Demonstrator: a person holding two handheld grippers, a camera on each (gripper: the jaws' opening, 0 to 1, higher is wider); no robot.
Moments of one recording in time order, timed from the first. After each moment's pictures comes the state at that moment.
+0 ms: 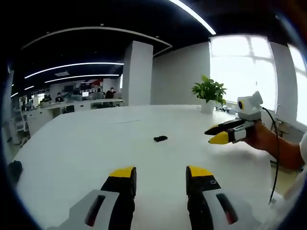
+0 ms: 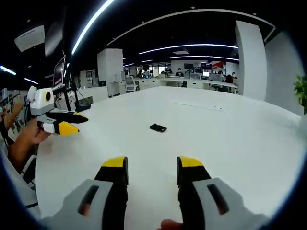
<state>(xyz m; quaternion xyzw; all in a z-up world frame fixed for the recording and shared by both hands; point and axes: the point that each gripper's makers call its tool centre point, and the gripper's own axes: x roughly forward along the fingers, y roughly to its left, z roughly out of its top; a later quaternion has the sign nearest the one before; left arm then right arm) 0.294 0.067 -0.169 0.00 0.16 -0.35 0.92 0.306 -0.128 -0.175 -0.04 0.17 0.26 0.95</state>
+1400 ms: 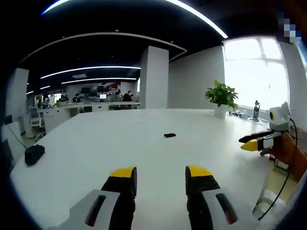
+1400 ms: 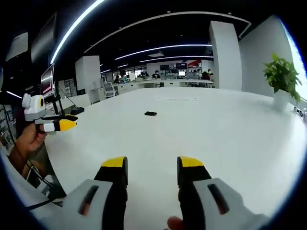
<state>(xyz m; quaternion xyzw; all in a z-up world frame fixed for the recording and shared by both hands) 0.245 0.104 -0.167 -0.02 0.14 -0.28 0.95 0.205 -0.153 -0.179 -0.01 0.17 0.16 0.97</state>
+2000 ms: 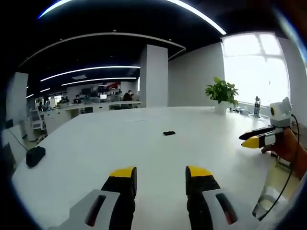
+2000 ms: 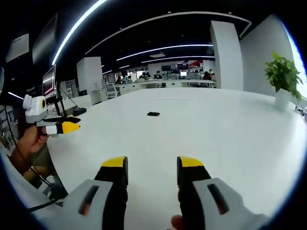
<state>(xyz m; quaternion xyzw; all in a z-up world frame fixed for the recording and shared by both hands) 0.244 0.100 -0.169 0.00 0.14 -0.27 0.95 0.205 -0.146 -0.176 0.00 0.17 0.17 0.97</state>
